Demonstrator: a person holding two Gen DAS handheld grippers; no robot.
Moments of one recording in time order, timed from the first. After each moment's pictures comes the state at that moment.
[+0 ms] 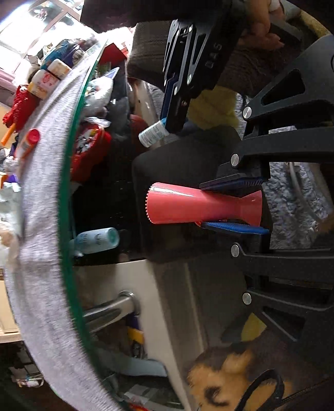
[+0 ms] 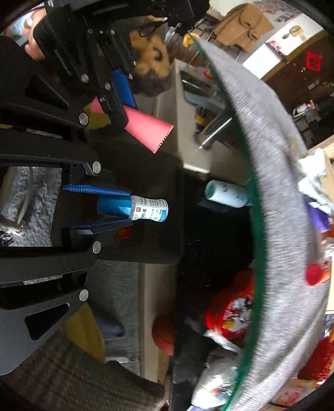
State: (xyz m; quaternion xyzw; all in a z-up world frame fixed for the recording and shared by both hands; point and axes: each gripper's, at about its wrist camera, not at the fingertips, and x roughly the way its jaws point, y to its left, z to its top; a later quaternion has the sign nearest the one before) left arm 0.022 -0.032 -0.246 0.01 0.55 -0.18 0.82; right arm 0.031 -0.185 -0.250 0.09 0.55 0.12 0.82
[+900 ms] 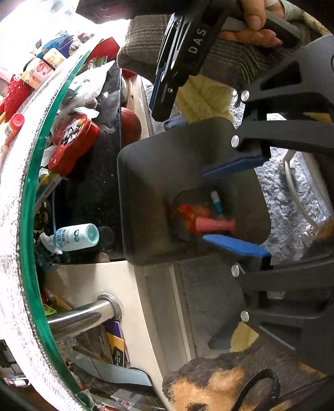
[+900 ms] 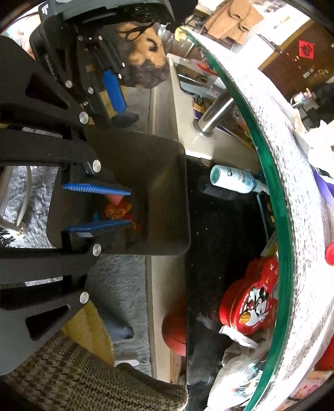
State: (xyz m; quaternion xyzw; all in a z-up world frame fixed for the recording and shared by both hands) left arm 0.030 -0.031 -0.267 0.00 0.58 -0.17 0.80; right arm 0.036 -0.201 -0.261 0.11 0.56 0.10 0.82
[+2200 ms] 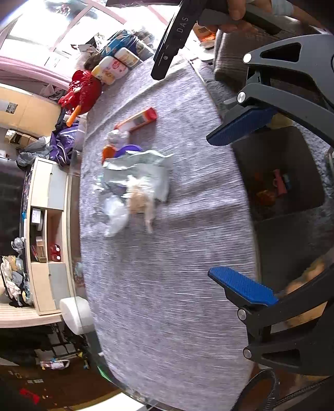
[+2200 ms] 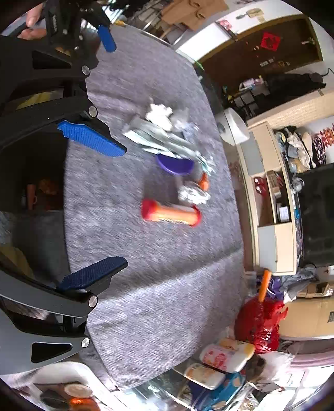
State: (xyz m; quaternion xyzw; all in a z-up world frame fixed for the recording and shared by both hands) left arm 0.135 -0.010 -0.109 0.01 0.46 -0.14 0.88; right arm 0.136 -0.261 -0.112 0.09 0.43 0.01 0.90
